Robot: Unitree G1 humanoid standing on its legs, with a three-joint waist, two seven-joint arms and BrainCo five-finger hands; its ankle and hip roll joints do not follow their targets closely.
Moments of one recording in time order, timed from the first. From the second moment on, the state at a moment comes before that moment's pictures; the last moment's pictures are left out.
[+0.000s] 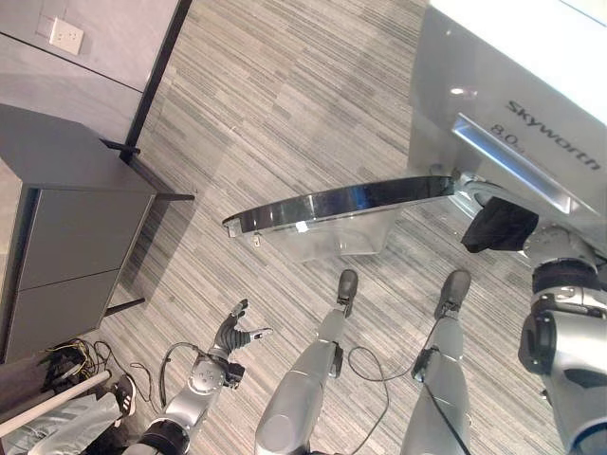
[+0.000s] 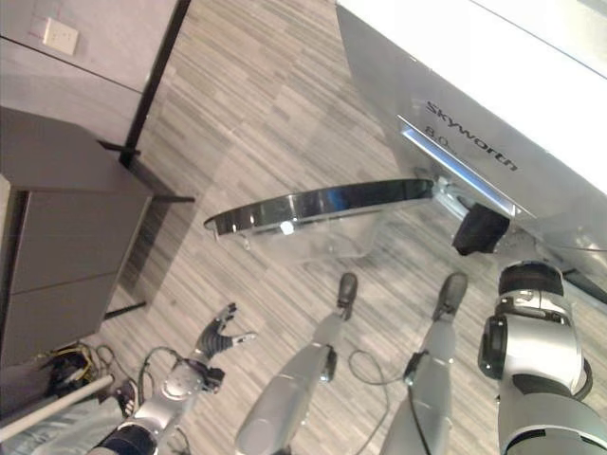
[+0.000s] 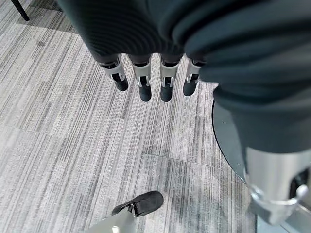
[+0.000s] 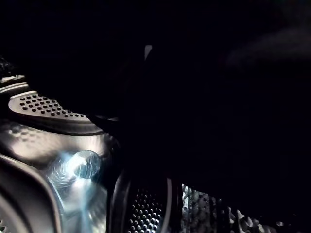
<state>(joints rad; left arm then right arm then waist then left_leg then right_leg) -0.11 0.38 -0.43 0.61 -0.22 -0.19 0.17 -0.94 -0.63 -0.24 0.97 0.85 -0.43 -0.58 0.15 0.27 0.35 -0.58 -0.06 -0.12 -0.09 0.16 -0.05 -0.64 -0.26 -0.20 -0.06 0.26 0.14</state>
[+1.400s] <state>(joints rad) -0.06 0.30 -0.38 0.76 -0.10 -0.16 0.15 -0.47 -0.29 0.02 1.17 0.83 -0.22 -0.06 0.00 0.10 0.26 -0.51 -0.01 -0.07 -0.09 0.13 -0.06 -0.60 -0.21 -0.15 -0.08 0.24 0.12</state>
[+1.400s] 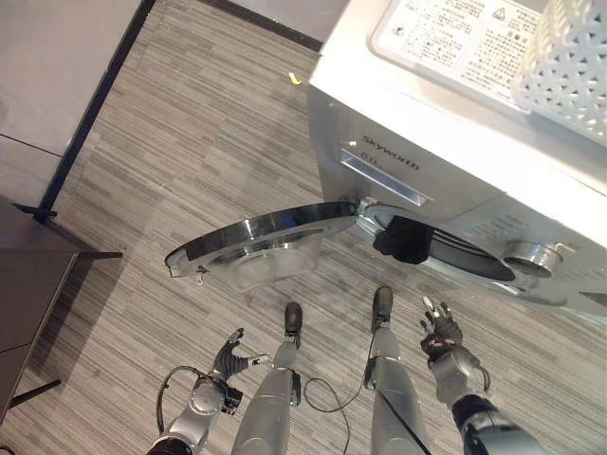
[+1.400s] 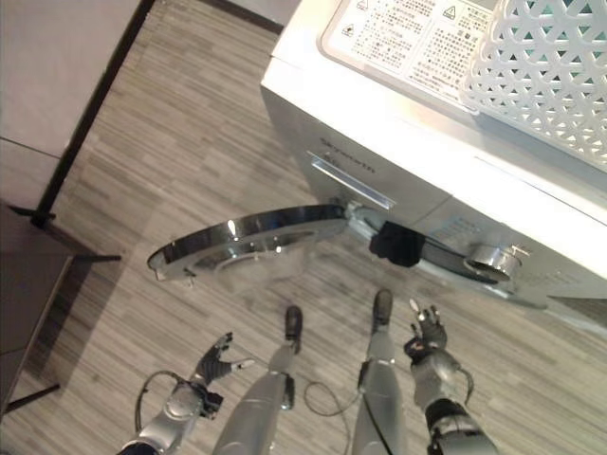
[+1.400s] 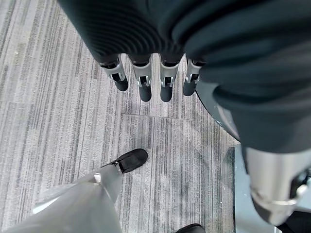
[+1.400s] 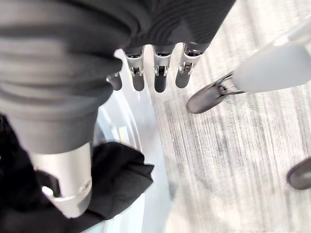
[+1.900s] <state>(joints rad) -0.05 0.35 -0.46 0.58 -0.15 -0.19 0.15 -0.85 -0.48 0.04 1.33 0.69 -0.18 -0.16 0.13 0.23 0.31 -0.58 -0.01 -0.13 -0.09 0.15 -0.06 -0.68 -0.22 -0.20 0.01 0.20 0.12</state>
